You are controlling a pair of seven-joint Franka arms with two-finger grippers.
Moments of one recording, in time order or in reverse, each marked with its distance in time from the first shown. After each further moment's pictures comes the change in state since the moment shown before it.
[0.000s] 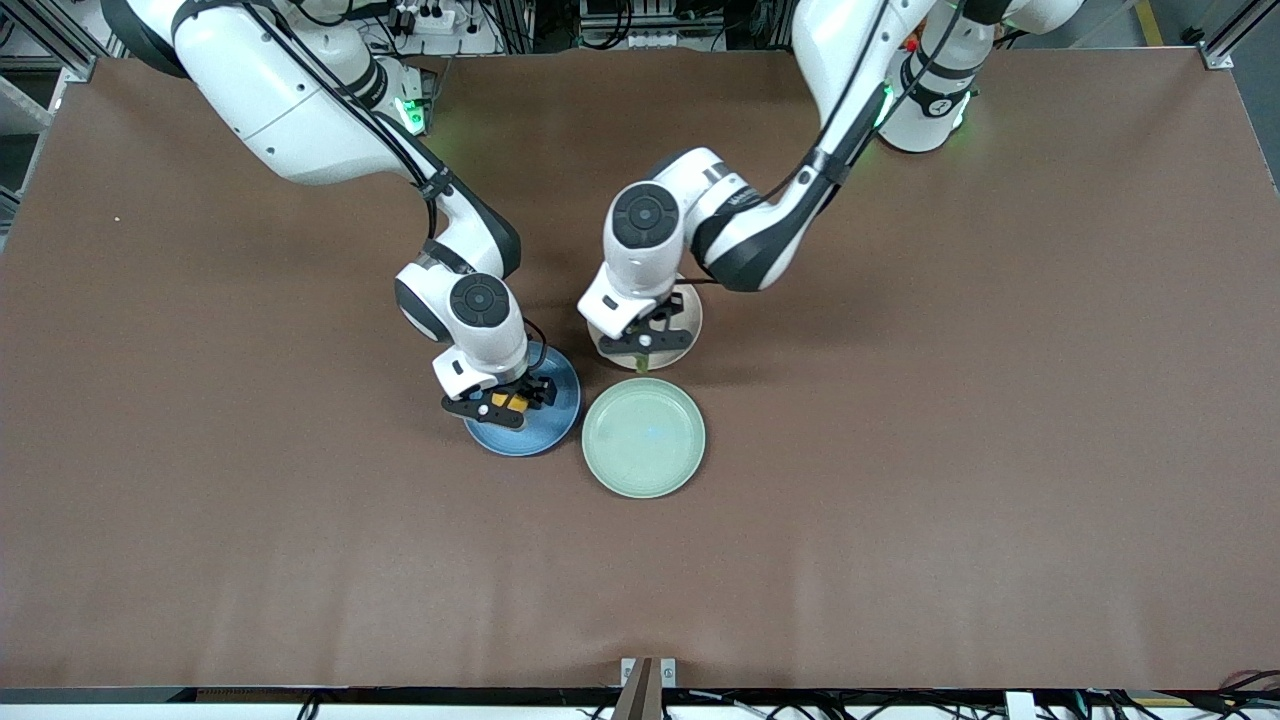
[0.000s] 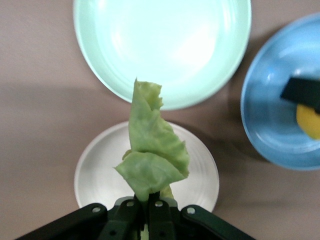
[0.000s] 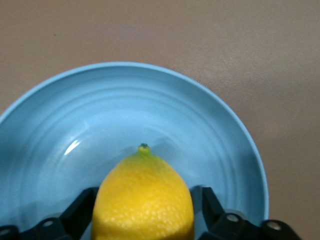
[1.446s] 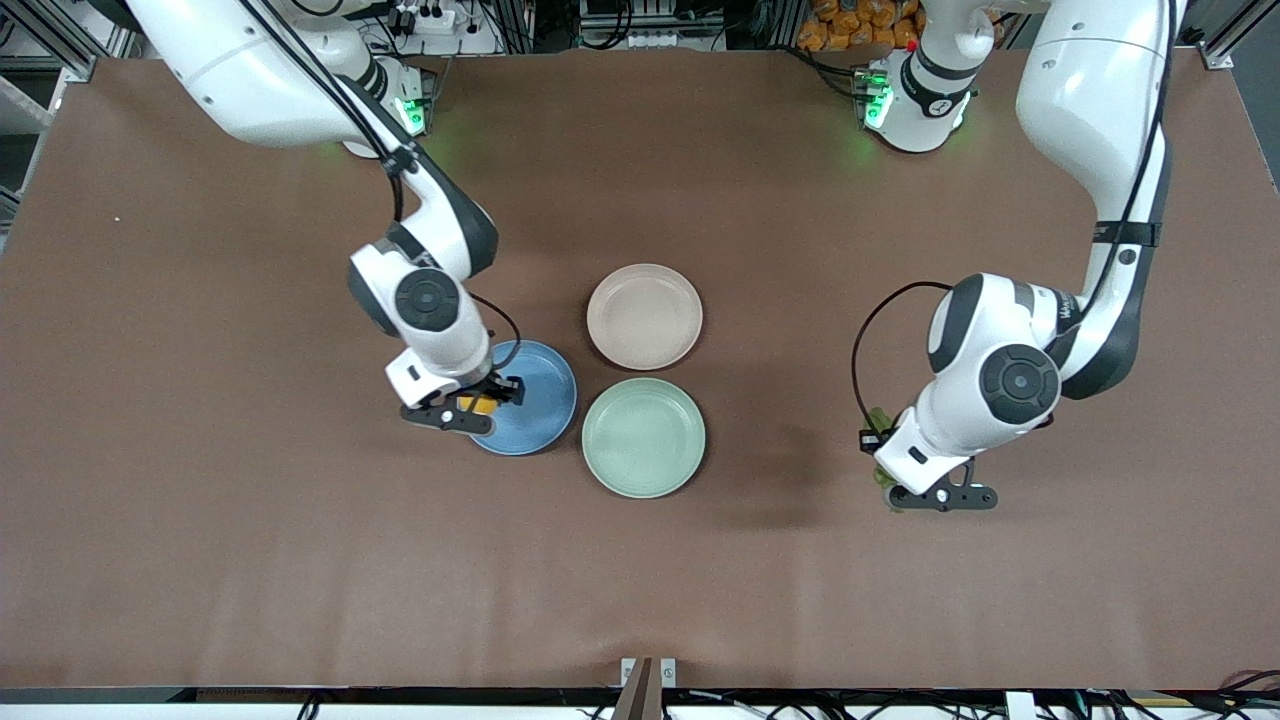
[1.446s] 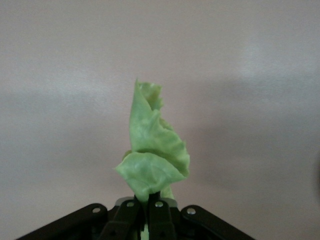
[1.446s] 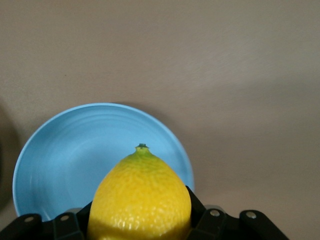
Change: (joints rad) left arm 0.535 -0.031 0.007 -0.019 0.110 -0.019 0.641; right arm -0.083 -0.188 0.004 0.026 0.236 -0.227 -0.392
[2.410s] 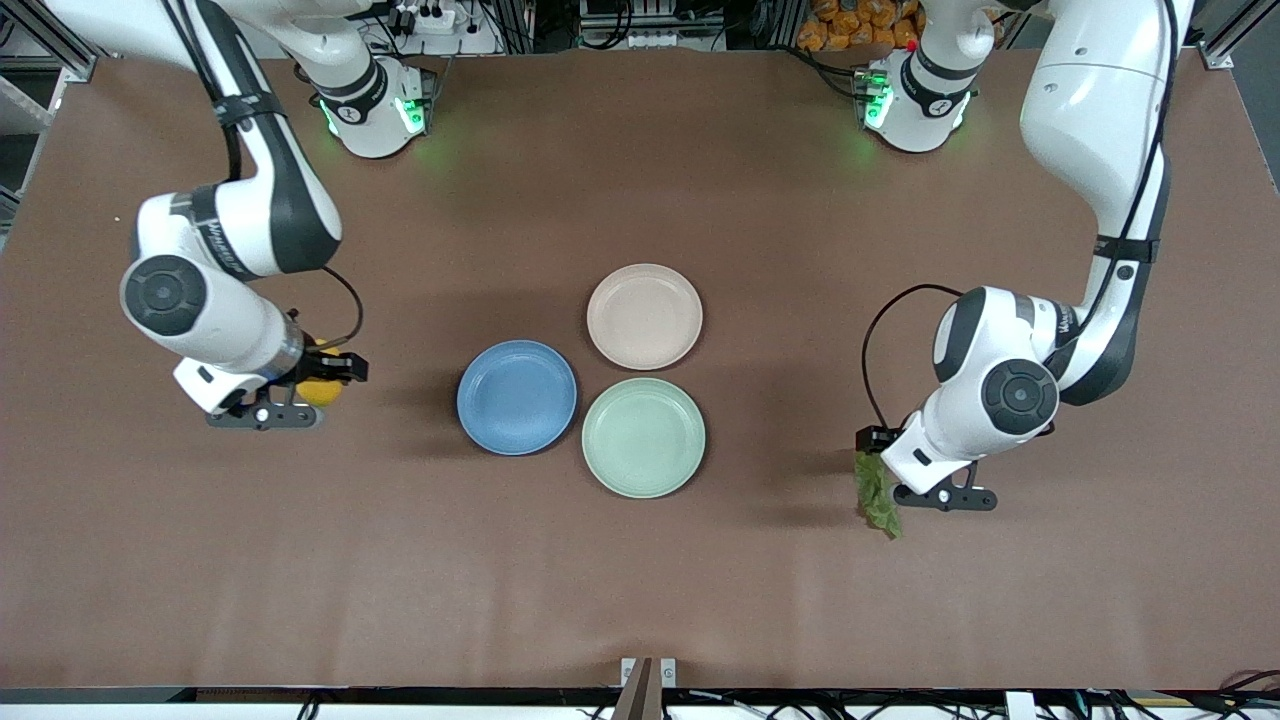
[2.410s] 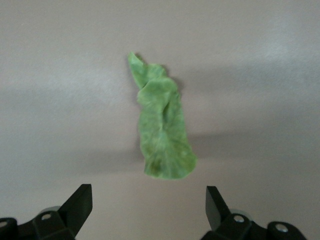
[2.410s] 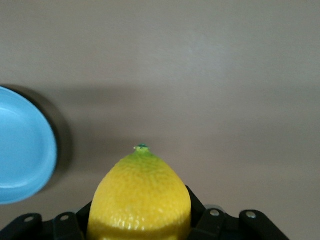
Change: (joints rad) left arm 0.027 -0.016 -0.005 -0.092 0.022 0.049 0.027; right arm -0.055 -0.254 -0.281 -0.092 0.222 -0.167 -0.593
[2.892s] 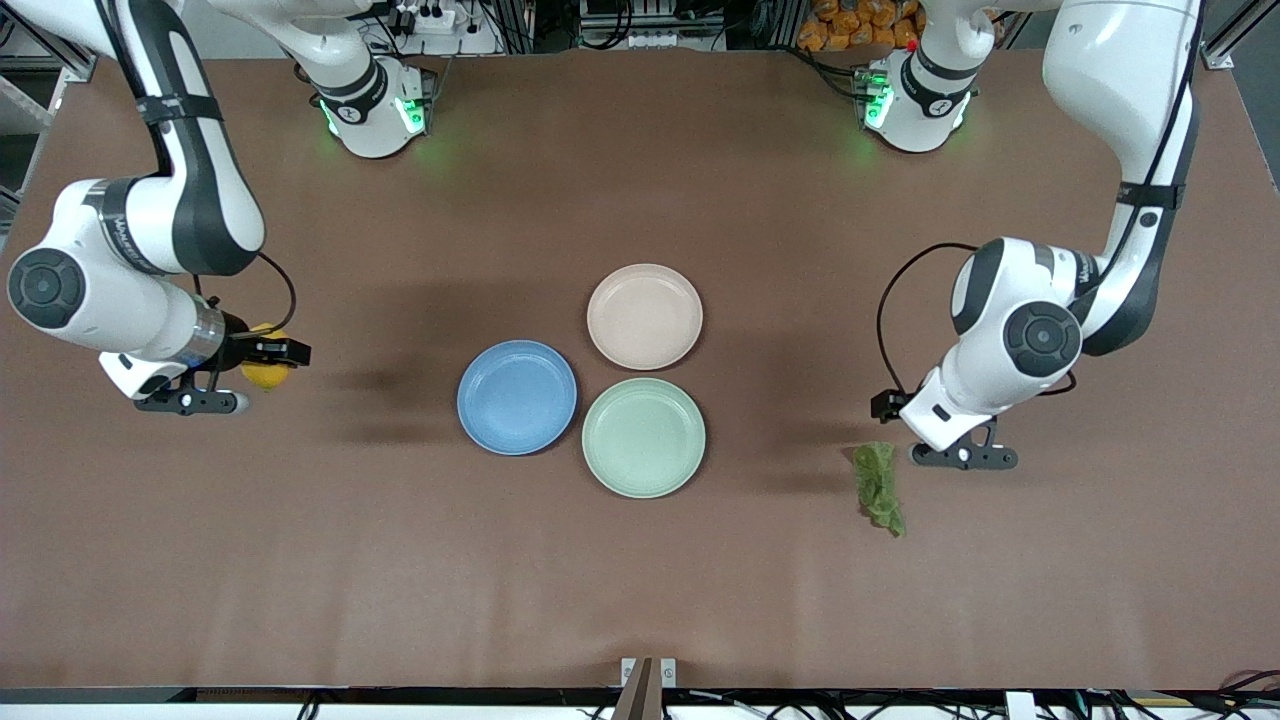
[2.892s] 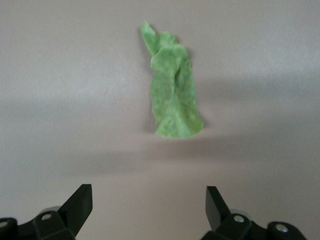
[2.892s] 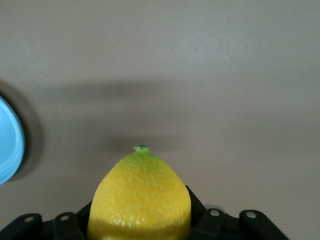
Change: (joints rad) left arm 0.017 -0.187 -0.007 -0.248 -0.007 0.070 -0.004; right arm -0.013 -0.038 -0.144 -0.089 0.130 0.024 -0.156
